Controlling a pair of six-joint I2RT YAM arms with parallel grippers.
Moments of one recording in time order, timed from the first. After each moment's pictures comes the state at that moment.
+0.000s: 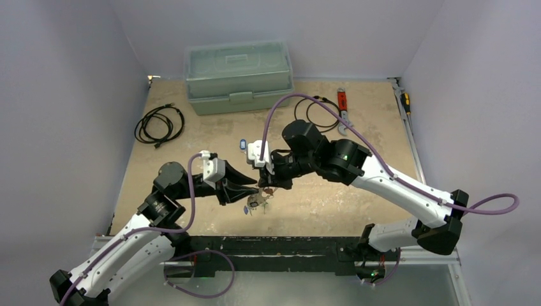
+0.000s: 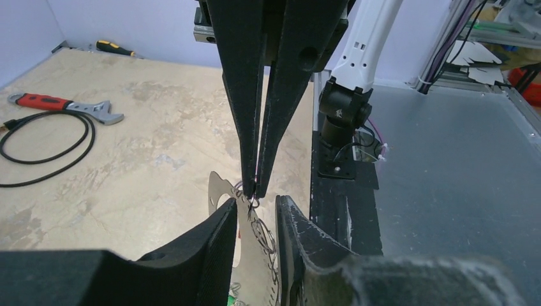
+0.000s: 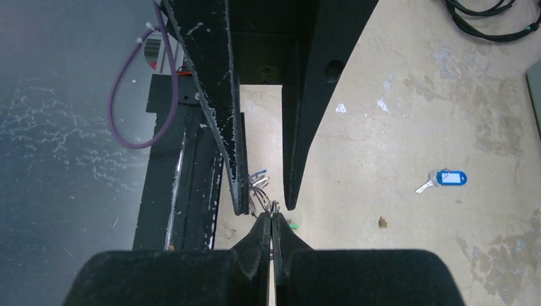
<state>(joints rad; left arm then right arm) -0.66 0.59 0.54 0.12 0.77 -0.13 1.05 1.32 1.45 -0.77 -0.43 -0.38</state>
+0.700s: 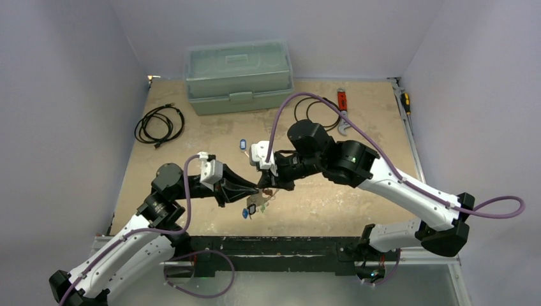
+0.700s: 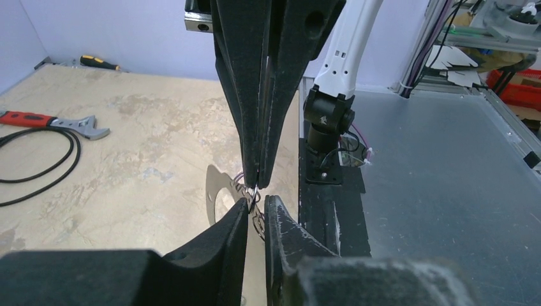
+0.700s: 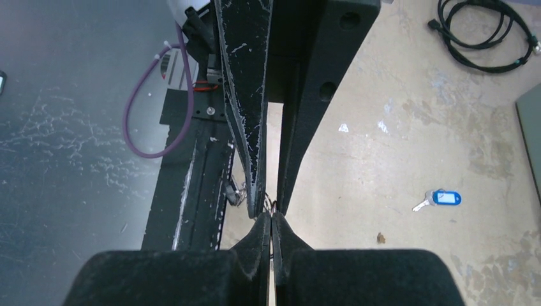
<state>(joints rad) -0.66 0.60 0.54 0.15 0.81 -0.16 1.07 1.29 1.47 -0.76 -0.46 -0.38</state>
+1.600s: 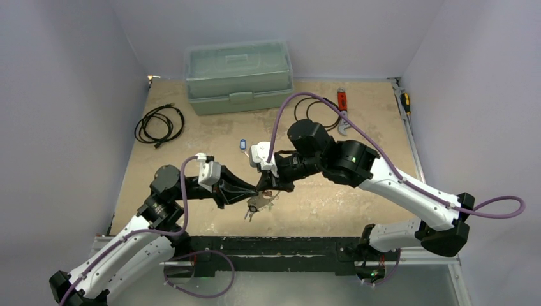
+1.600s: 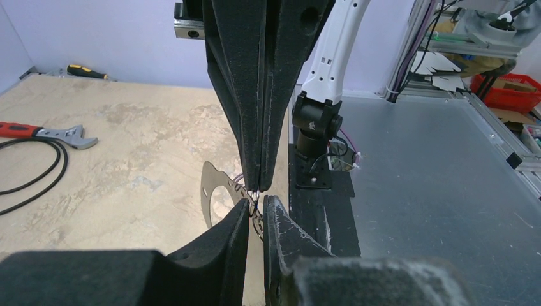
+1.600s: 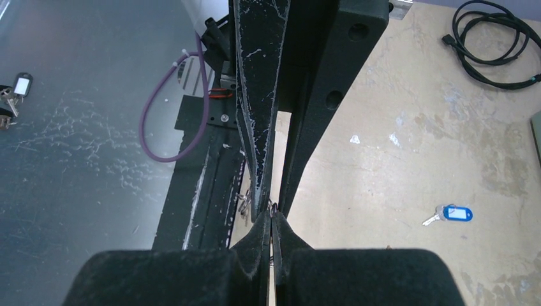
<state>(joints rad) -0.67 0.58 0.53 0.20 0.84 -0.20 1.07 1.29 1.48 -0.76 -0.51 -0.38</state>
